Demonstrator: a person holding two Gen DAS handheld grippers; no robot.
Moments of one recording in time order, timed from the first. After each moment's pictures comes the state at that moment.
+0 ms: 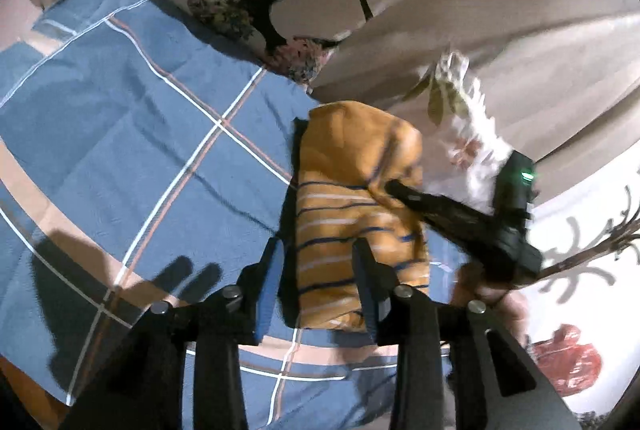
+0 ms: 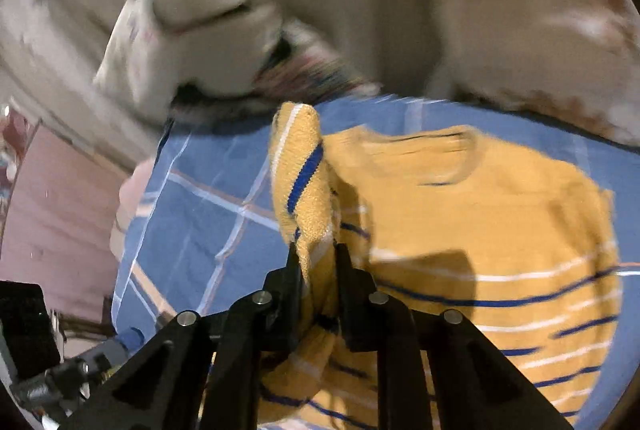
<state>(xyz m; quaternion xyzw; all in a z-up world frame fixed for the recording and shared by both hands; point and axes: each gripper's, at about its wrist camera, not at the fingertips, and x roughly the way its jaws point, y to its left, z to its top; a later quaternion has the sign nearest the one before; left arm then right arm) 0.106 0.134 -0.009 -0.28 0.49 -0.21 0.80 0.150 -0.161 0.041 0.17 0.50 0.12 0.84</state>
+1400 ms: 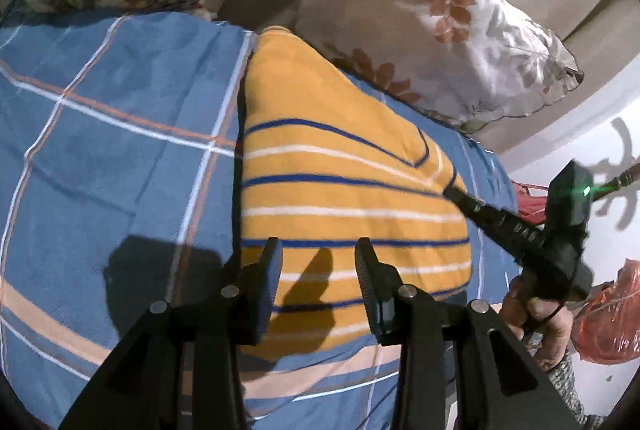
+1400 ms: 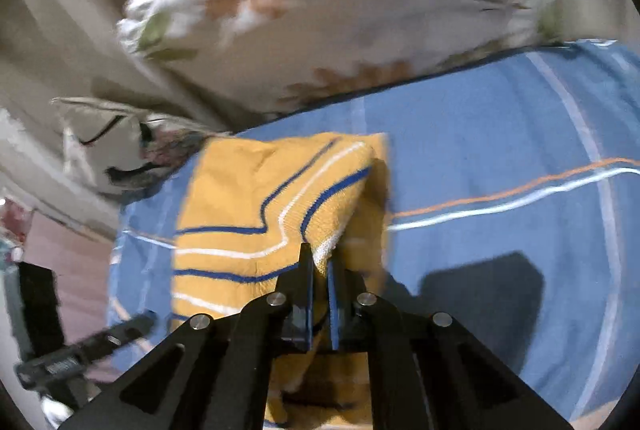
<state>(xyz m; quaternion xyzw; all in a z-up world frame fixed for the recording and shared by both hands) 0.120 -0.064 -0.034 -0.14 0.55 -0.24 0.79 0.071 -0.371 -0.002 0.27 0.46 0.03 0.84</state>
